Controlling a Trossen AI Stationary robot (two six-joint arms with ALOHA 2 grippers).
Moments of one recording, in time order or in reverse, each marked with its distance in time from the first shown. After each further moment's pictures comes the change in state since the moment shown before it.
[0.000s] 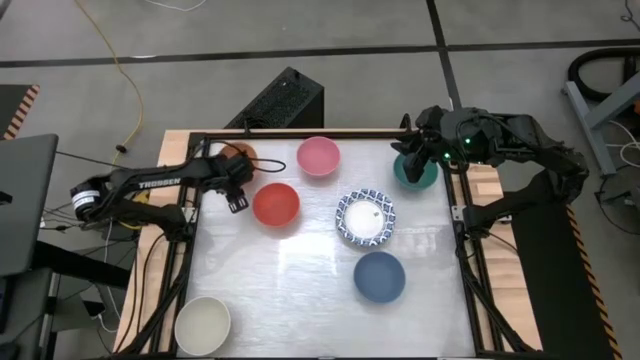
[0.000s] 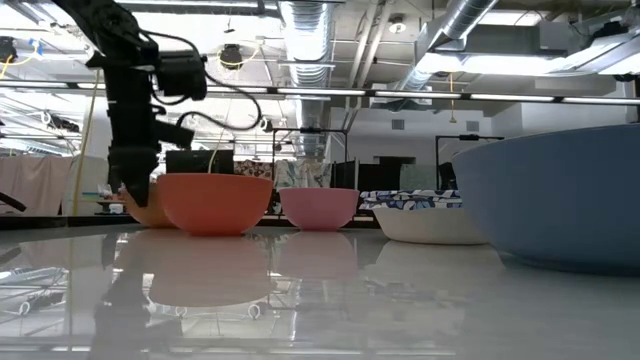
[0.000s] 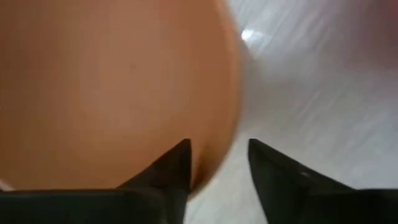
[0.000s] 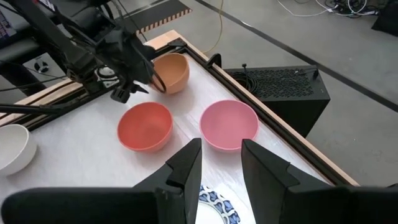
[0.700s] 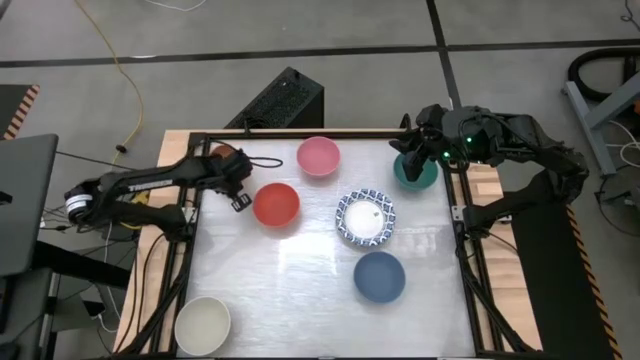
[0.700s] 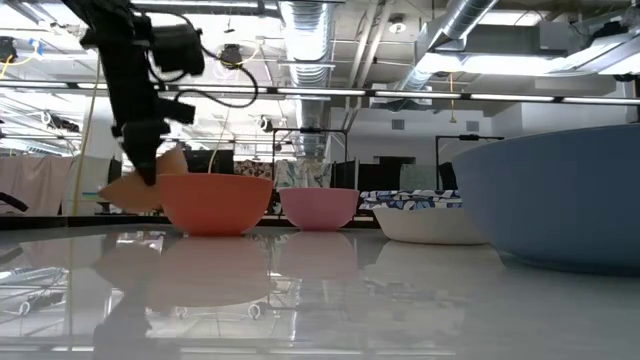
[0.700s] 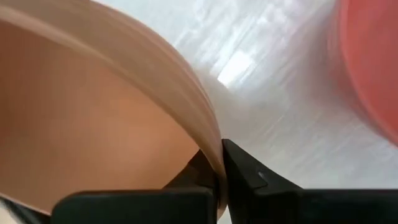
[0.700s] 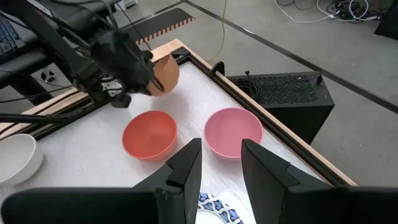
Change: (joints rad) left arm -0.052 -0.102 0.071 -0.090 0.022 -0.216; right arm 0.000 0.000 0.000 0.037 0.001 0.001
